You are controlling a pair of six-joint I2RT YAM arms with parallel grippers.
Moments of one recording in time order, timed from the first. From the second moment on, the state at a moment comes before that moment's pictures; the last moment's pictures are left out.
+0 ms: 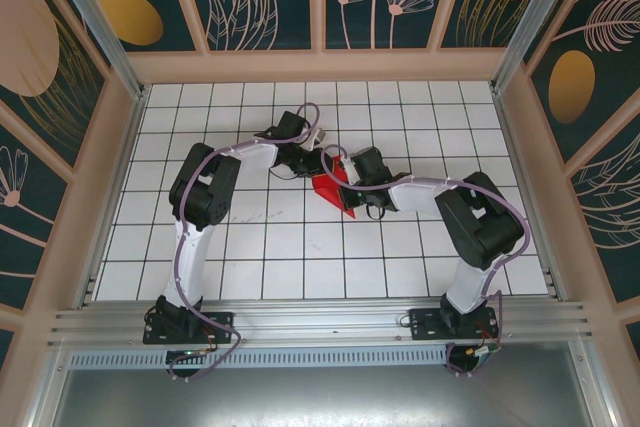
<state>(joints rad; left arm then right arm) -0.48 2.27 1.54 -0.26 0.64 -0.52 0.59 1.77 0.90 -0.05 -0.15 0.18</state>
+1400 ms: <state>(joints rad) -0.48 2.27 1.54 -0.26 0.64 -0.52 0.59 1.78 0.90 -0.06 -0.12 0.19</state>
